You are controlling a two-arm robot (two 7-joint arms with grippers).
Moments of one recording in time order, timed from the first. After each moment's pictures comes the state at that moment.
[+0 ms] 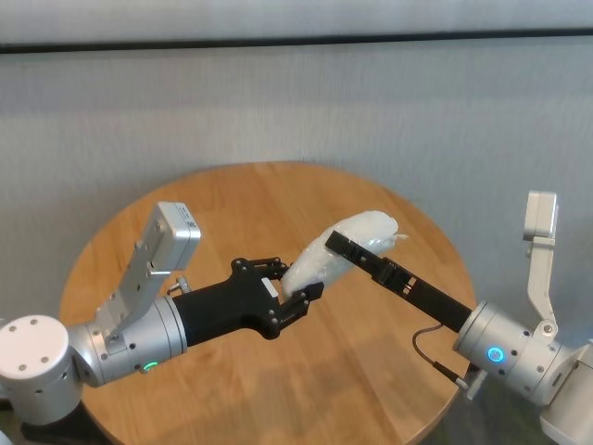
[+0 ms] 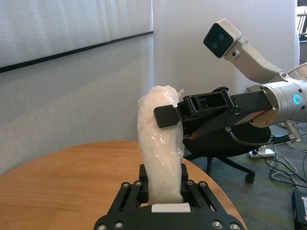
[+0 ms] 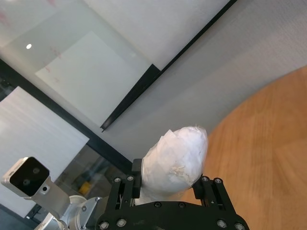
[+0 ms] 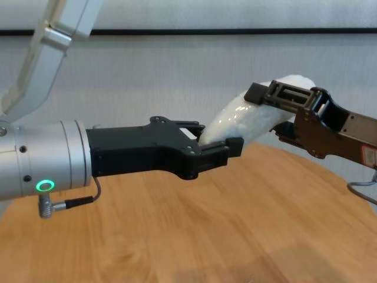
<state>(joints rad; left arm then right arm) -0.34 0.47 0.54 -1.49 -0.44 -0.07 -0.67 0.23 0.54 -0.51 -1.56 1.35 0.21 0.43</state>
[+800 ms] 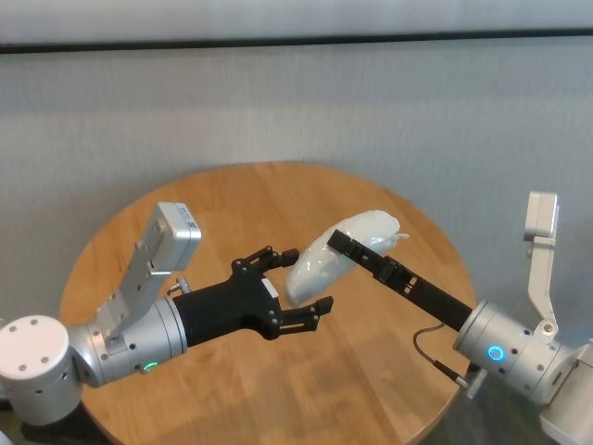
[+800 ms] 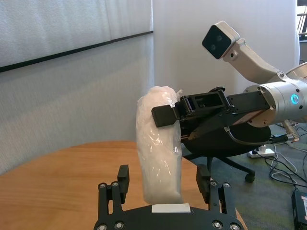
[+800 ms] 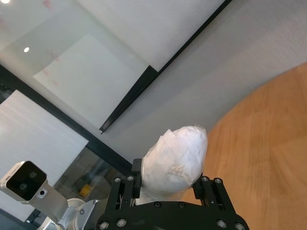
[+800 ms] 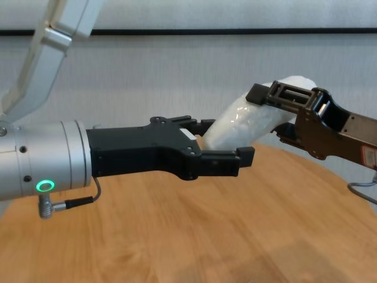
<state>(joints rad) -0.34 0.47 0.54 -1.49 -0.44 -0.07 -0.67 0.25 0.56 -0.54 -1.55 1.39 0.19 0.42</state>
